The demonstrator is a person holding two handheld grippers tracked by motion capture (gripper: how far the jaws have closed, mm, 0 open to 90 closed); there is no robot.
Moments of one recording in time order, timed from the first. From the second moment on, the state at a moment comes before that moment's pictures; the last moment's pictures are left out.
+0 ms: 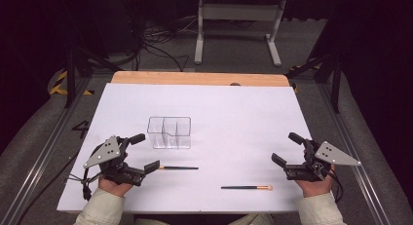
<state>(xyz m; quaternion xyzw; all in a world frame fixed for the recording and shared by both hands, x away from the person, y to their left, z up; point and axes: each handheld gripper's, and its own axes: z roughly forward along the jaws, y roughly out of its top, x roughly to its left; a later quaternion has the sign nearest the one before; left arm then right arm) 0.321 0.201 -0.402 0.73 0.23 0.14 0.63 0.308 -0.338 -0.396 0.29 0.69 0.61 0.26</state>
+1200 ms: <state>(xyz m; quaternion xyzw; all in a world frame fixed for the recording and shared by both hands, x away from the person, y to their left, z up) 0.316 0.241 -0.408 0.71 0.28 0.17 0.62 0.313 -0.334 -0.396 0.30 0.70 0.60 0.26</state>
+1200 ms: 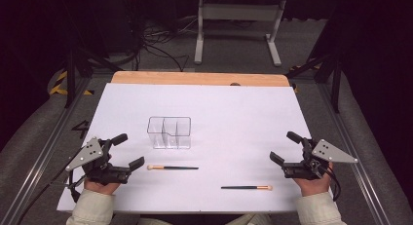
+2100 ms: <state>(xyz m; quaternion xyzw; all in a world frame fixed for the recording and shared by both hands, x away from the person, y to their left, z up) 0.322 0.269 -0.421 0.71 0.30 0.19 0.61 0.322 -0.328 -0.400 0.29 0.71 0.59 0.26</state>
